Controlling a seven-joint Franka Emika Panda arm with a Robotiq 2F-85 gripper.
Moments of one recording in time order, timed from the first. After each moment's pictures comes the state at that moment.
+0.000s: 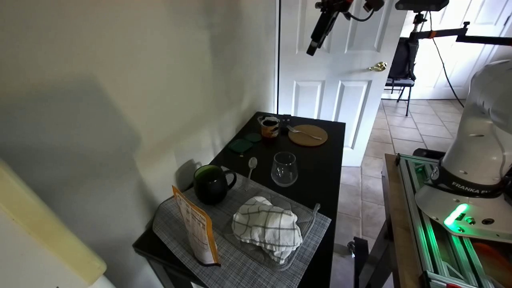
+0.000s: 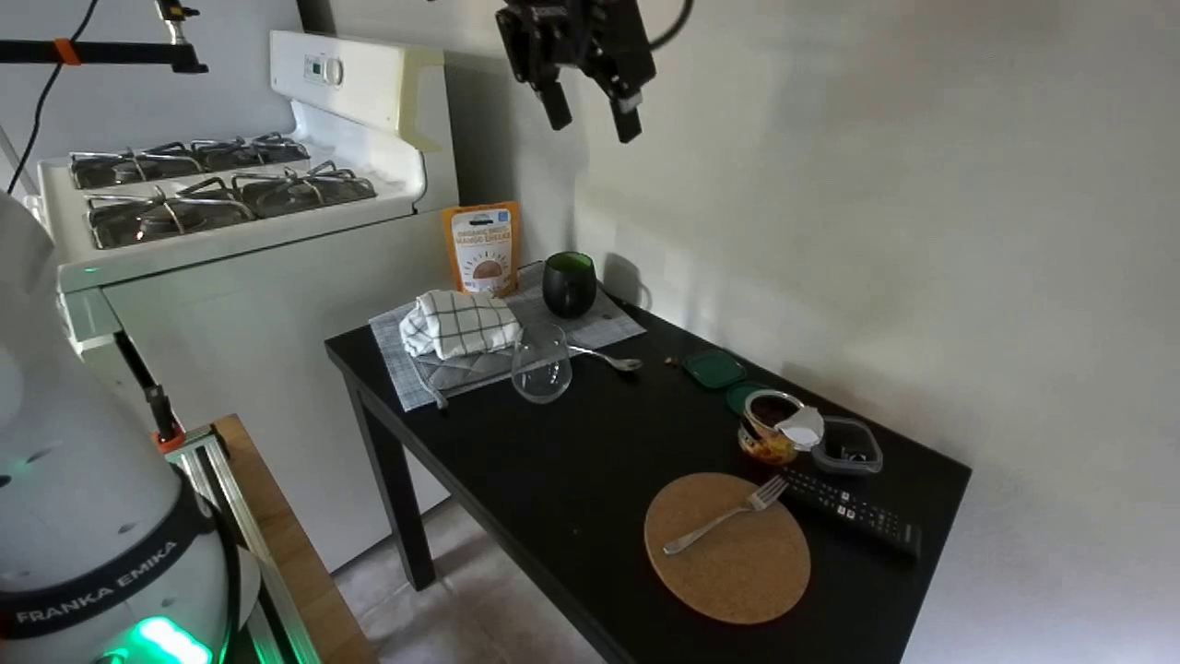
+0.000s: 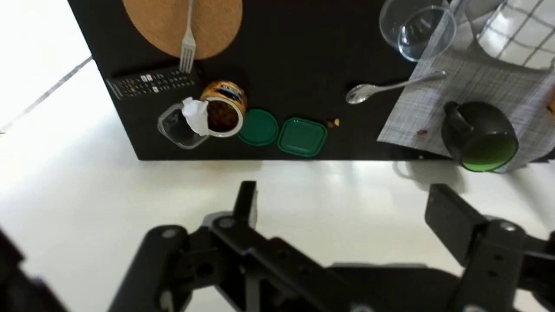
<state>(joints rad) -0.05 -0.68 -0.16 -2.53 -0.12 2.26 -0.14</state>
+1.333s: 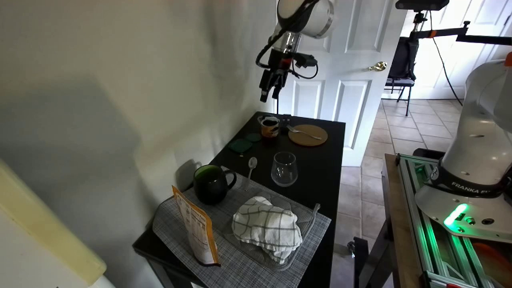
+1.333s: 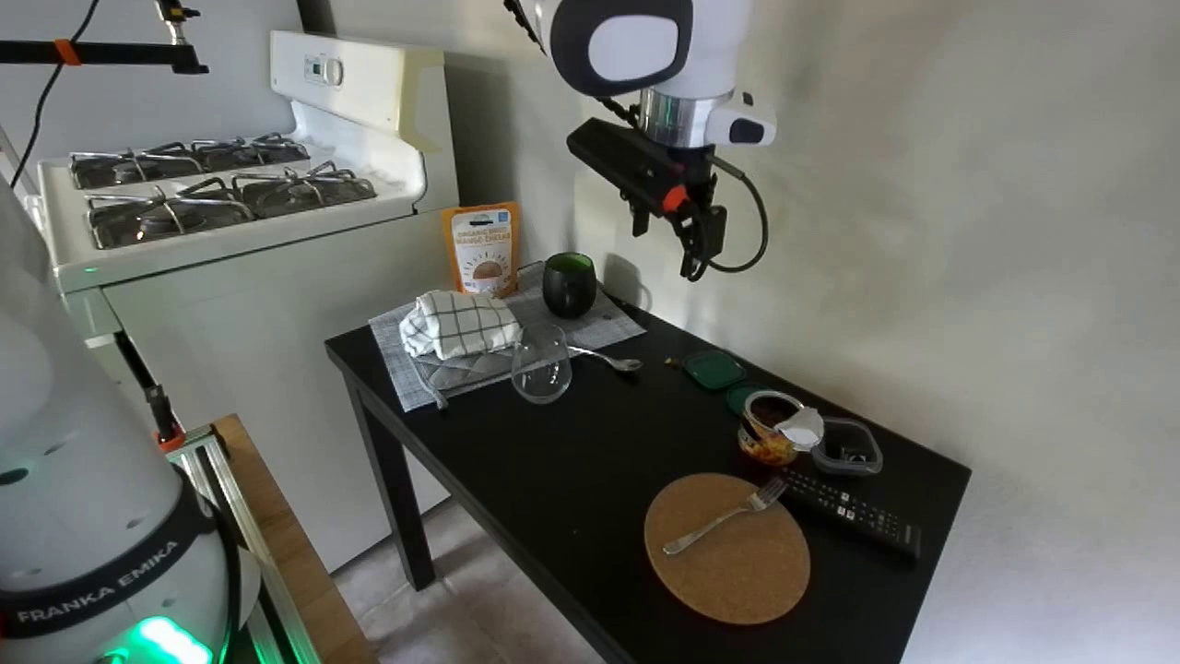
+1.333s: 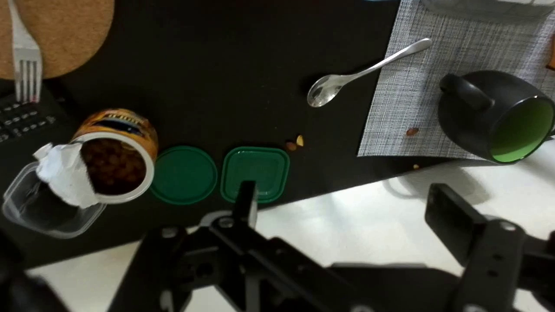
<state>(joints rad) 0.02 0.01 -0.25 -2.24 0.36 2.41 -0.36</state>
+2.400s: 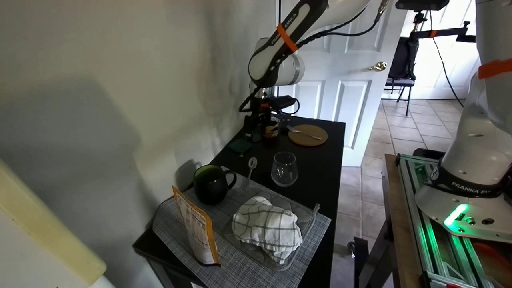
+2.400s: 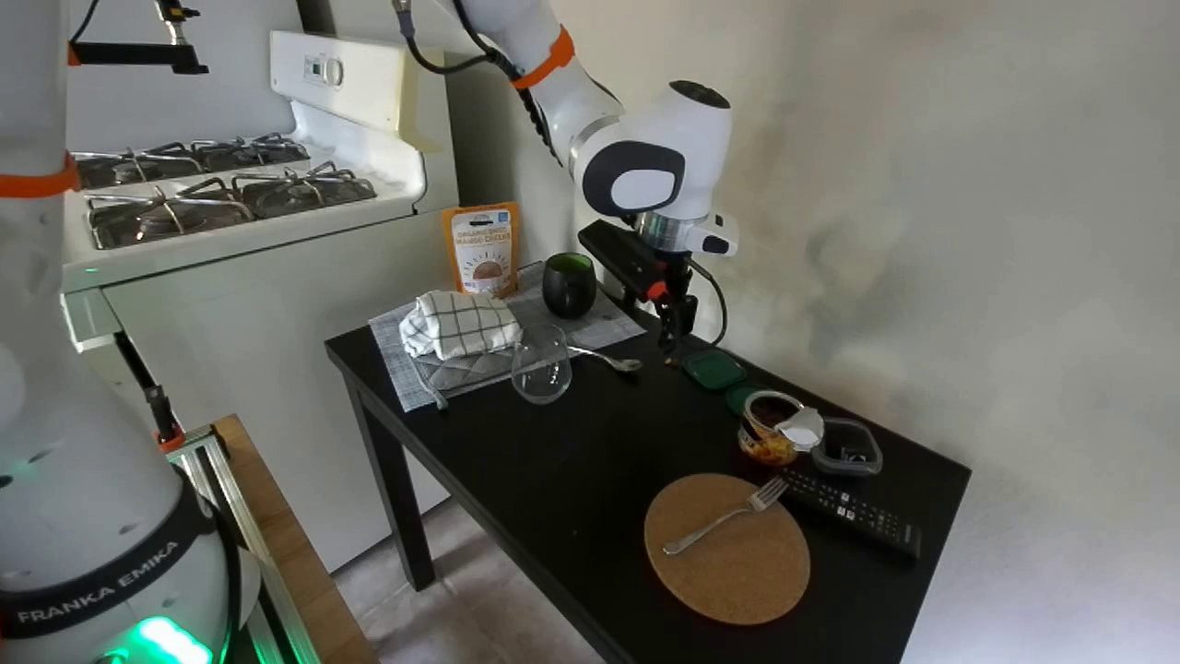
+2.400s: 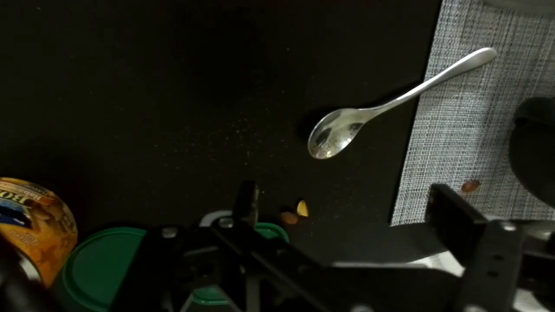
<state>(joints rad) -0.07 0.39 -0.05 -2.08 0.36 2.53 -0.25</state>
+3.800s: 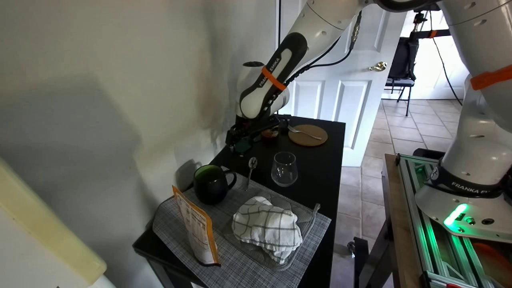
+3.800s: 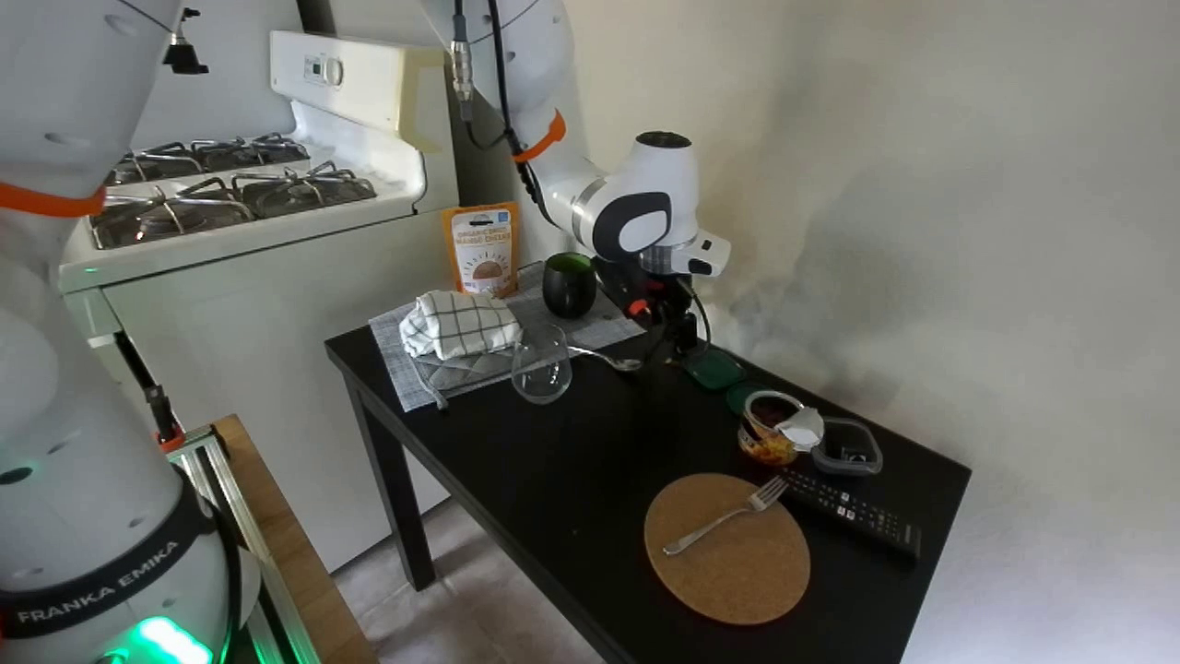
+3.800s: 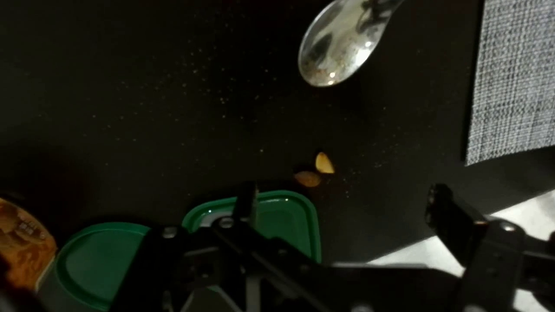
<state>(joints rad) 0.04 0.62 -0.11 -1.94 0.17 2.77 0.24</state>
